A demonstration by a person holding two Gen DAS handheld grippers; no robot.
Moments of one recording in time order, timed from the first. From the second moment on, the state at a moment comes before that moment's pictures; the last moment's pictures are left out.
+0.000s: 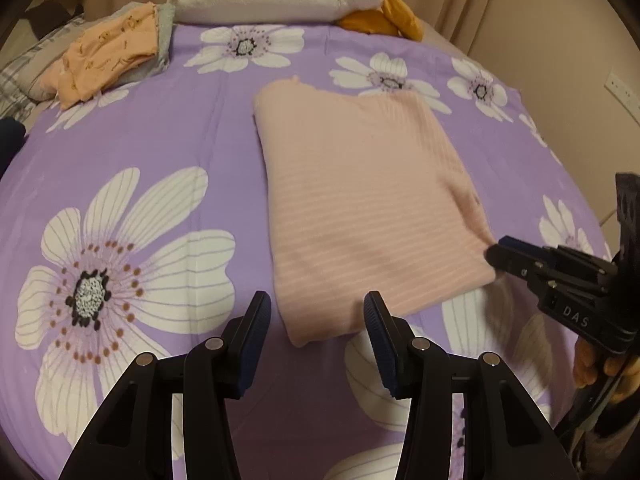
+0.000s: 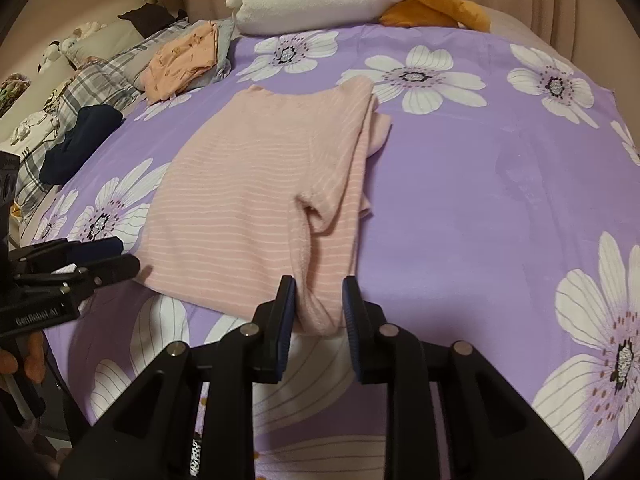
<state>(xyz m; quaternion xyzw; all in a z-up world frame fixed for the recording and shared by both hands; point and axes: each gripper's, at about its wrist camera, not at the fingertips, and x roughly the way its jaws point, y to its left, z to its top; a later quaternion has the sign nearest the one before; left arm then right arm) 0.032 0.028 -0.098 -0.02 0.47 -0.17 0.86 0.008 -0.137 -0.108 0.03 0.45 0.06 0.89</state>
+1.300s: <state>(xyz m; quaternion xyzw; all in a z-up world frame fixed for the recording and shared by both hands) 0.027 0.025 -0.087 -0.01 0.47 -0.14 0.87 -0.010 -0.144 -0.089 0.04 0.43 0.03 0.90</state>
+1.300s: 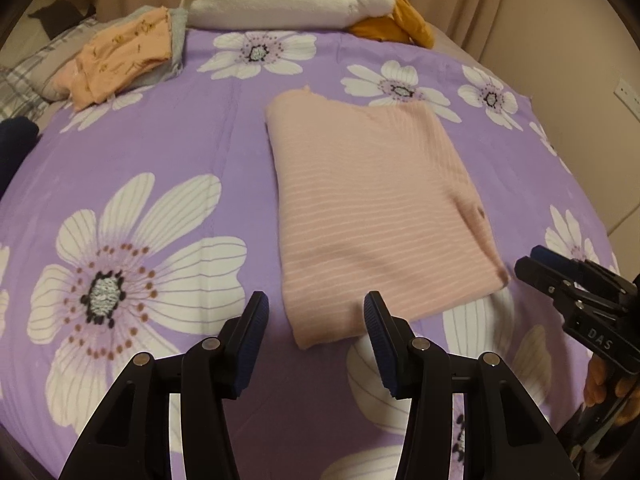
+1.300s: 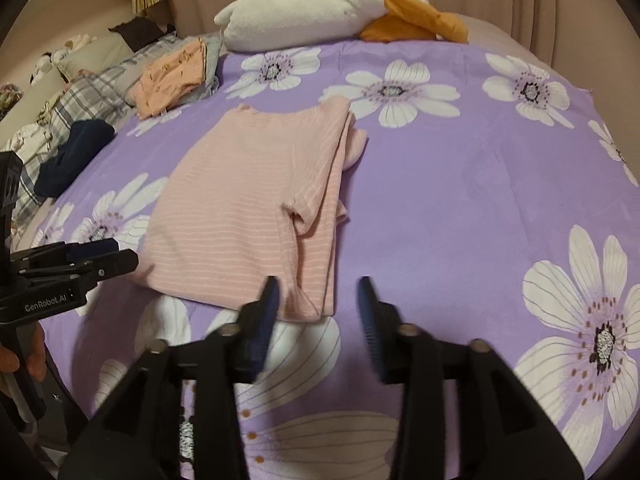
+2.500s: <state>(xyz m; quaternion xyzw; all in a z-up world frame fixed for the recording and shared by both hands) -0.002 0.016 -0.047 0.03 0.45 -0.10 0.89 -0.042 -0.123 -0.040 0.02 0.40 0.02 0.92</state>
